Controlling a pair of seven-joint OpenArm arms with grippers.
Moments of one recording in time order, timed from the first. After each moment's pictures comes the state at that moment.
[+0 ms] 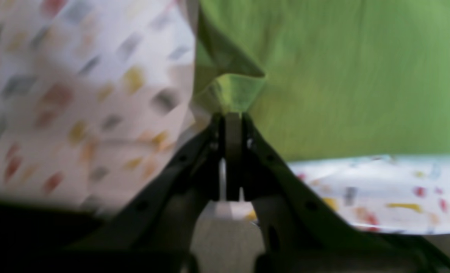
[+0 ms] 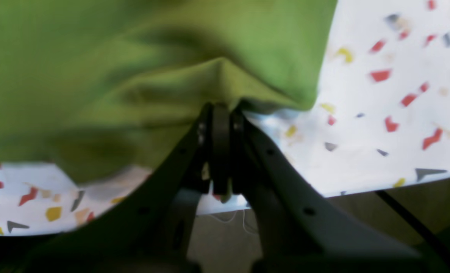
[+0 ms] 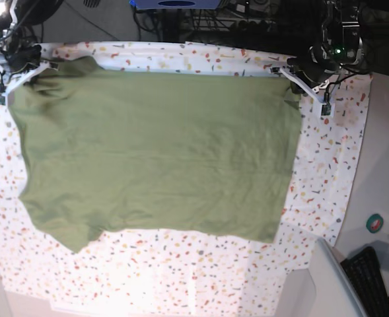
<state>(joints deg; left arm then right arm) 26.7 -12.2 -12.7 95.5 -16.8 -6.9 42.0 -25.8 3.2 28.9 93.9 11.1 16.0 -45.5</state>
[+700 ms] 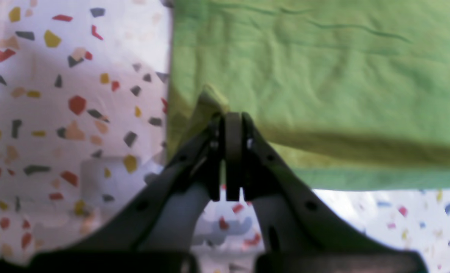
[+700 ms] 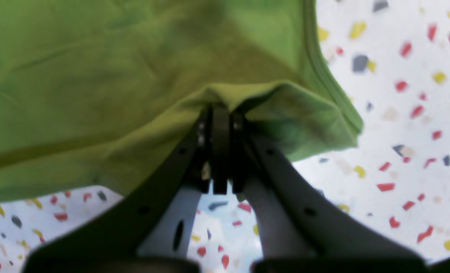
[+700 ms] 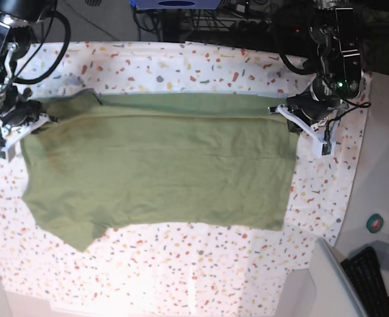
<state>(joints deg) 15.4 -9.2 -13.6 96.3 -17.0 -7.2 48.5 -8.3 4.4 28.2 89.8 10.9 15.9 -56.7</state>
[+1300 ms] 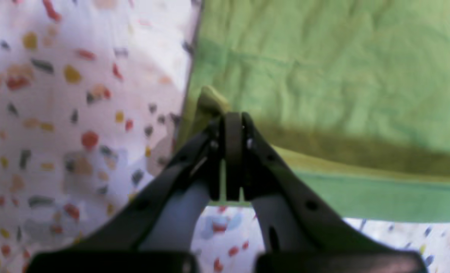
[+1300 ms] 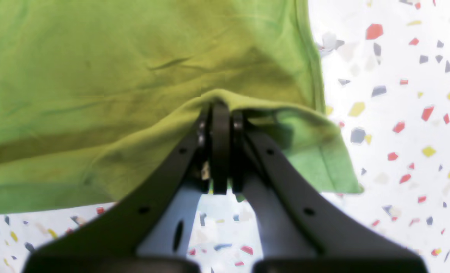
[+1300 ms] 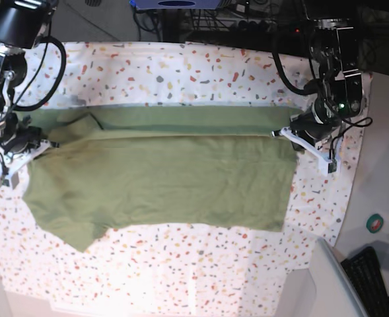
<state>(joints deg) 9.1 -9.2 -13.8 93.2 -17.7 -3.0 48.8 -0.6 6.7 24.0 85.0 10.4 15.8 -56.4</state>
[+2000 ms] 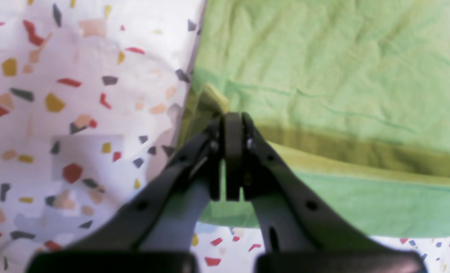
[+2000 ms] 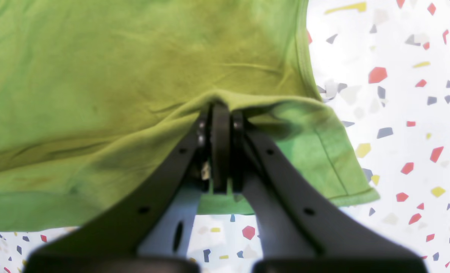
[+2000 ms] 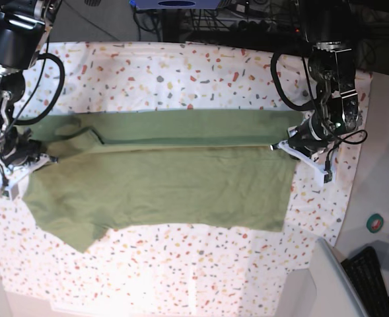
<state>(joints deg) 2.9 -9.2 -13.6 83.6 -17.3 -3.0 48.3 4.7 7.9 24.0 76.8 10.4 15.8 -53.3</state>
